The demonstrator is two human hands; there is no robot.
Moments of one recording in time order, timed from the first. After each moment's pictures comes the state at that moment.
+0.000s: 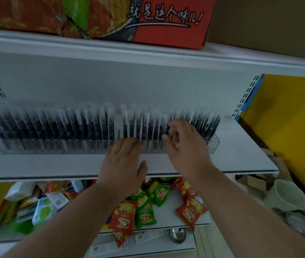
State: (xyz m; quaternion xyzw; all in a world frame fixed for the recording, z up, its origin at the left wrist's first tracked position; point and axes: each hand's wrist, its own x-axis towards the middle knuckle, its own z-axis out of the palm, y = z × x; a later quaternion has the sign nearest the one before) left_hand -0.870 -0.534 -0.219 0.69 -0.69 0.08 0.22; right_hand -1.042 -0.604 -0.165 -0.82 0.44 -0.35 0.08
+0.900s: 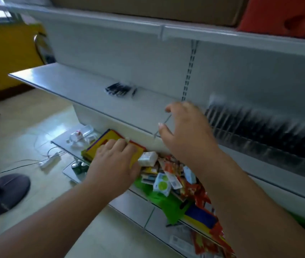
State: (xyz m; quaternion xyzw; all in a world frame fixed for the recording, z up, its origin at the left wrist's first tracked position) left_hand -0.579 -0.222 -0.208 0.88 -0.45 0.13 0.11; right_hand -0.684 -0.380 -0.119 -0.94 0.22 -0.24 0.09
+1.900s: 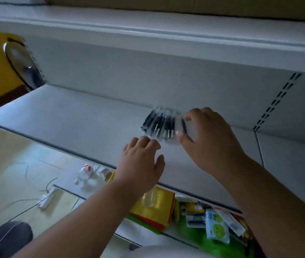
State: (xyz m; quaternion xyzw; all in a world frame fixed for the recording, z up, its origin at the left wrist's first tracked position) left_hand -0.231 -0.285 -0.215 0.84 -0.50 0.03 0.20; right_hand -0.359 -0.405 -0.133 -0.93 0.31 -0.20 0.09
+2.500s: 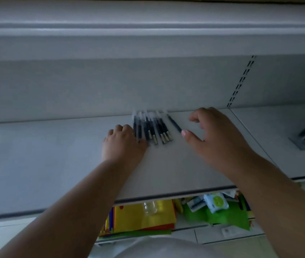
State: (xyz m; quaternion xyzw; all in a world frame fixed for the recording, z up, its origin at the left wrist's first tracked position) left_hand -0.097 -0.352 -0.218 0.82 -0.54 -0.07 0.18; right_hand -0.317 -0.375 -0.150 -0.83 0.50 -0.22 0.10
